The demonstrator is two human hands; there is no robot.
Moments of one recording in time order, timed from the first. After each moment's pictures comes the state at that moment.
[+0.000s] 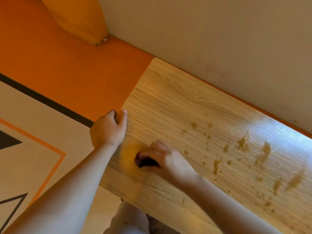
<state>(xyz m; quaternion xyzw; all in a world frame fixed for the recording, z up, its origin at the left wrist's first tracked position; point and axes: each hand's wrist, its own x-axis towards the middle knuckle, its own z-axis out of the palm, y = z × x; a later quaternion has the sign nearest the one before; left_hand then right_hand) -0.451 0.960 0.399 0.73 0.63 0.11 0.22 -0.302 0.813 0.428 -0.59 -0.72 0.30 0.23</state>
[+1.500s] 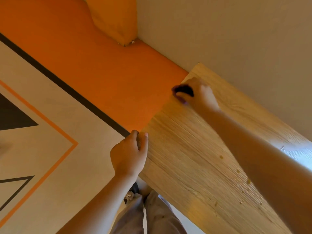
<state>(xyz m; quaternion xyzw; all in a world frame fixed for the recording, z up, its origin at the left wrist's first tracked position) -0.526 0.891 0.388 0.72 0.65 0.15 0.22 -0.280 0.973 0.435 -0.68 -0.67 0.18 0.24</state>
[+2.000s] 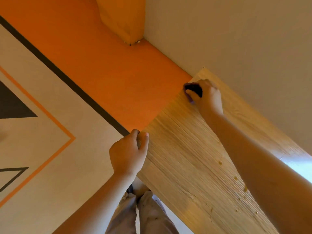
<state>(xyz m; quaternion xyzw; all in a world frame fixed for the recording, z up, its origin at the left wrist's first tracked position) -0.527 0.891 0.385 0.71 0.66 0.15 0.21 -0.266 0.981 0.418 -0.74 -0.61 0.12 0.24</state>
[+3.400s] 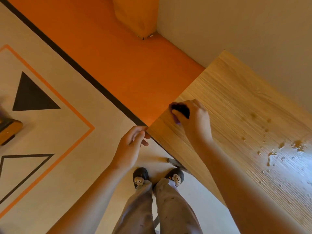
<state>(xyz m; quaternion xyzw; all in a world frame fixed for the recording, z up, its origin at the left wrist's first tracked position) -0.611 0.850 0.394 0.51 0.55 0.28 0.60 -0.405 0.873 0.416 -0.74 -0.60 0.16 0.25</state>
